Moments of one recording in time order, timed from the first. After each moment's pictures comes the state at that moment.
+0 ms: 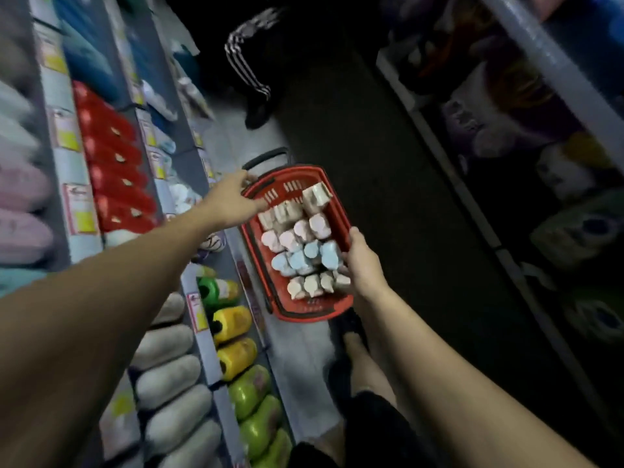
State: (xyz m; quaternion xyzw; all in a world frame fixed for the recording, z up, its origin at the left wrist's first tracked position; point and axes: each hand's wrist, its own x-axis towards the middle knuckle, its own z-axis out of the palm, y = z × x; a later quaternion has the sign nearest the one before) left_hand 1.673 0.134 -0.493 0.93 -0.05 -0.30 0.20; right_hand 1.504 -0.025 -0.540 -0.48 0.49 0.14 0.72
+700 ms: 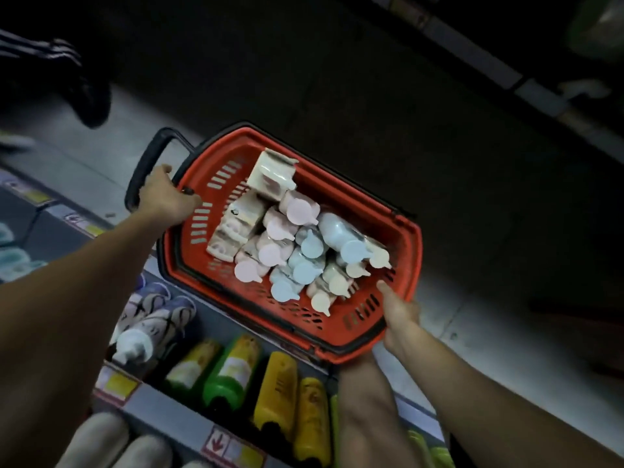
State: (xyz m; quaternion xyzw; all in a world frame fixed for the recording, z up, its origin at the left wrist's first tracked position) left_hand 1.898 0.123 -0.824 0.92 -0.12 -0.37 0.06; right_hand 1.502 0.074 -0.834 -0.09 0.86 0.00 0.50
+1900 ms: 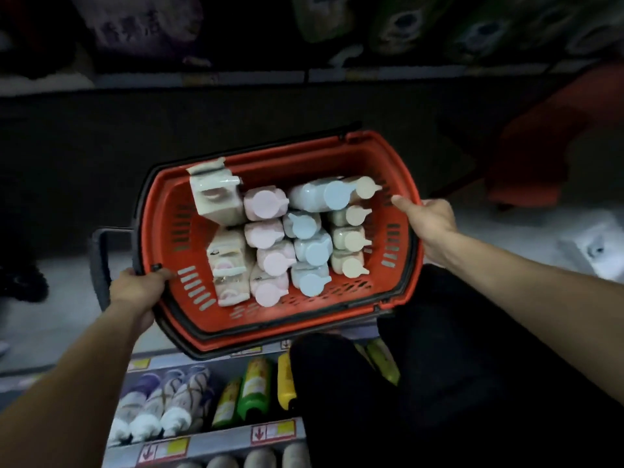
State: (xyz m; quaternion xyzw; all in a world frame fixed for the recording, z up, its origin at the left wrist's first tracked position) left_hand 1.765 0.002 -0.649 0.88 -0.05 -0.46 0.14; right_hand 1.328 -0.069 -0.618 -0.16 0.87 -0.14 0.45
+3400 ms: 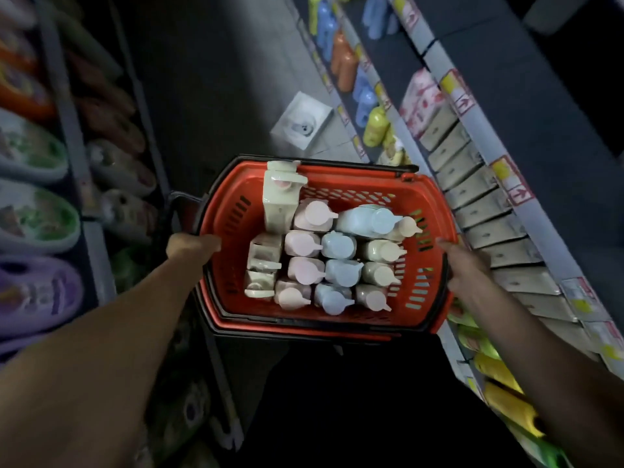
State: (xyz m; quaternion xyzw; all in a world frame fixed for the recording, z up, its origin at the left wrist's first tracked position) left_hand 0.868 -0.268 -0.446 0.38 -0.80 -0.41 -0.21; right_hand 1.034 0.135 -0.458 0.66 0.46 -0.59 0.01
